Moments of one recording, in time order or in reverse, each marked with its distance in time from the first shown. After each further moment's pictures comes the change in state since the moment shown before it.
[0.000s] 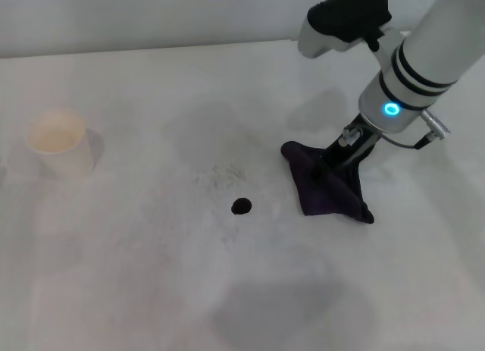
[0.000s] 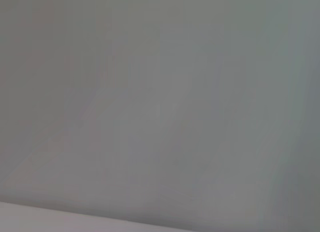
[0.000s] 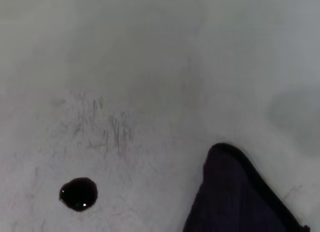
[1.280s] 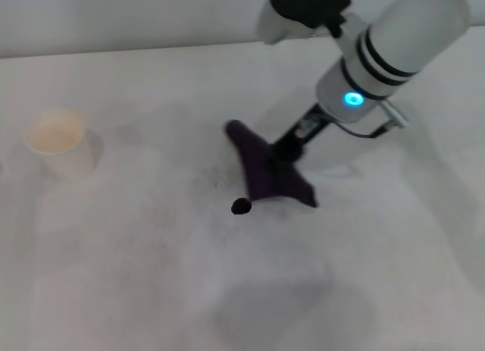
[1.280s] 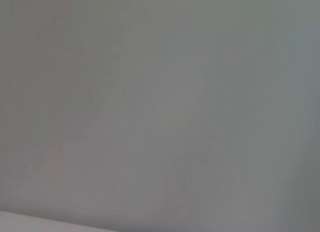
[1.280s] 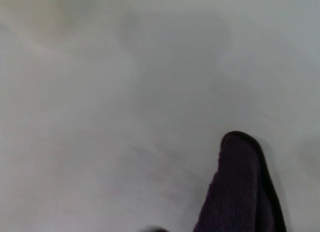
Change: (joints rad) left arm -0.007 0.000 0.000 0.004 -0.039 -0.012 -0.008; right arm 0.036 0.004 -0.042 -0.025 0.186 -0.046 -0.113
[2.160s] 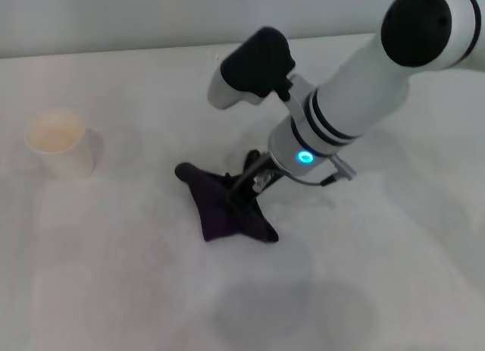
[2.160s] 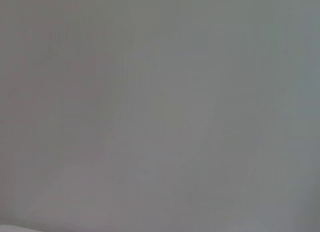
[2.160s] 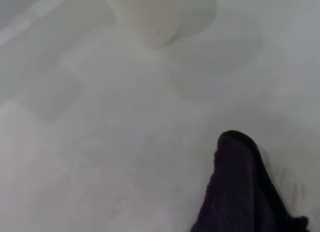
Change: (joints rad) left arm -0.009 0.000 0.000 0.013 -0.045 0.000 -0.001; right arm 0.009 0.004 -0.367 0.129 0.303 -0.305 -0.078
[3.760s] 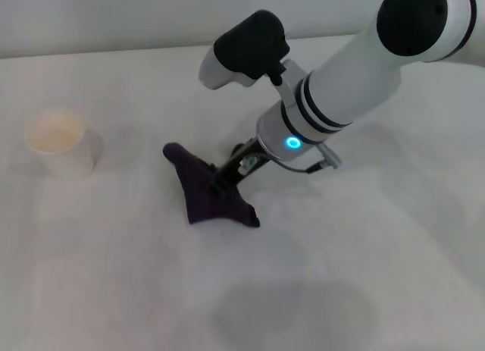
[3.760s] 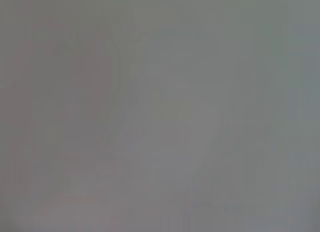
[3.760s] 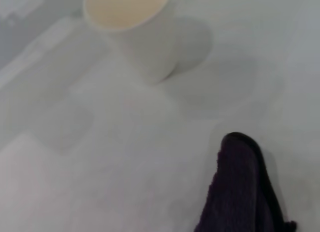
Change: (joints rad) left arm -0.009 0.006 0.000 0.025 -0.014 0.027 0.007; right arm 0.031 0.000 0.009 0.035 0.059 -0.053 -0.002
